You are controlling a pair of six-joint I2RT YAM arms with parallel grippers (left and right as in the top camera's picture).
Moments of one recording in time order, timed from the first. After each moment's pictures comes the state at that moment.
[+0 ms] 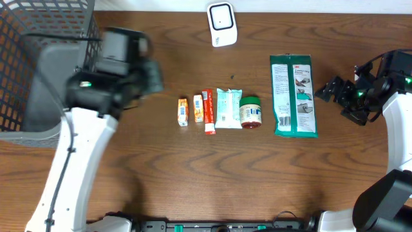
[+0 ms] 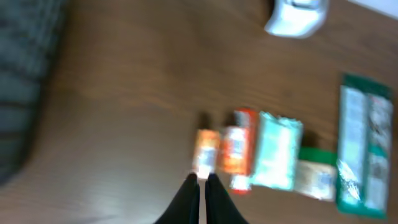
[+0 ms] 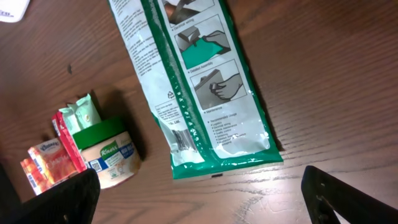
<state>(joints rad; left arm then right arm) -0.19 1.43 1.54 -1.08 0.01 -0.44 -0.33 1.62 1.33 -1.02 -0.39 0.22</state>
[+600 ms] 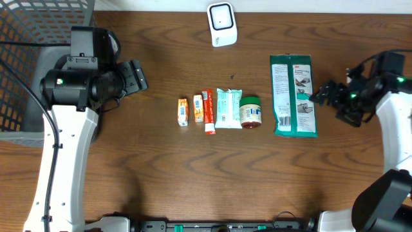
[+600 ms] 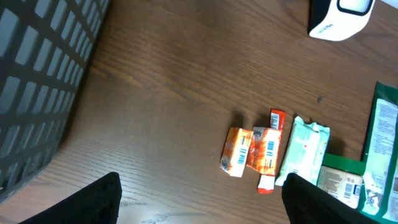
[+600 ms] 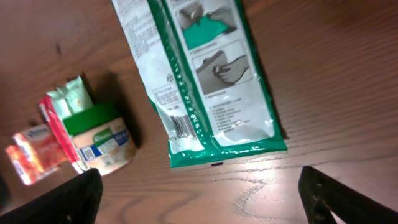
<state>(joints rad) -0.05 1.44 1.54 -1.13 0.07 -0.38 -0.27 1.62 1.30 -1.04 -0.35 0.21</state>
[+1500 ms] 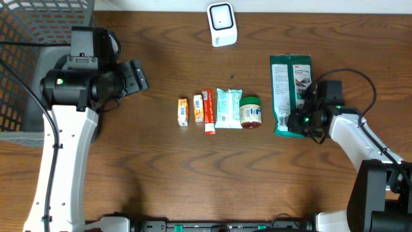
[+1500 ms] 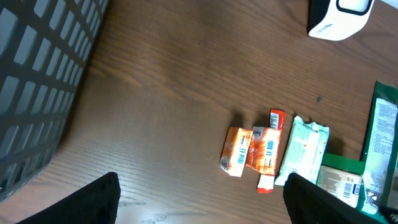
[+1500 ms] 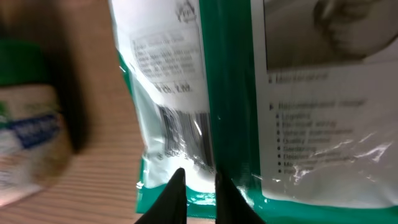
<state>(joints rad) -0.05 1.44 1.54 -1.13 0.07 -0.38 -0.05 1.62 0.85 -0.52 -0.26 0.20</state>
